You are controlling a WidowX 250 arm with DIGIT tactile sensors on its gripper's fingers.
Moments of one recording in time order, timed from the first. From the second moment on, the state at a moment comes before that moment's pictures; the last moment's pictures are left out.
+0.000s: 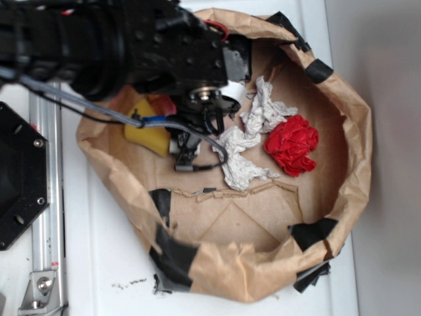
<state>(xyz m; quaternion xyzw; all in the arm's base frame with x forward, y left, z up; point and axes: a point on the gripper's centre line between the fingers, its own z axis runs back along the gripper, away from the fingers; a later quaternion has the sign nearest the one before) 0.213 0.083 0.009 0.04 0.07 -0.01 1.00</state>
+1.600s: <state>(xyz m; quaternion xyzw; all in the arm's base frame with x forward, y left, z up) 0.193 0.090 0.055 0.01 0.03 0.18 0.98</state>
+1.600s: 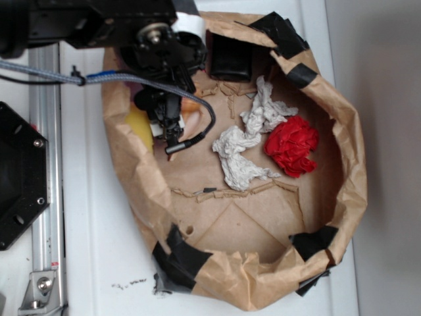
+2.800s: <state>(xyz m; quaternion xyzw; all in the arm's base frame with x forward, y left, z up) 0.217 0.079 0.025 -0.04 0.01 0.35 0.94</state>
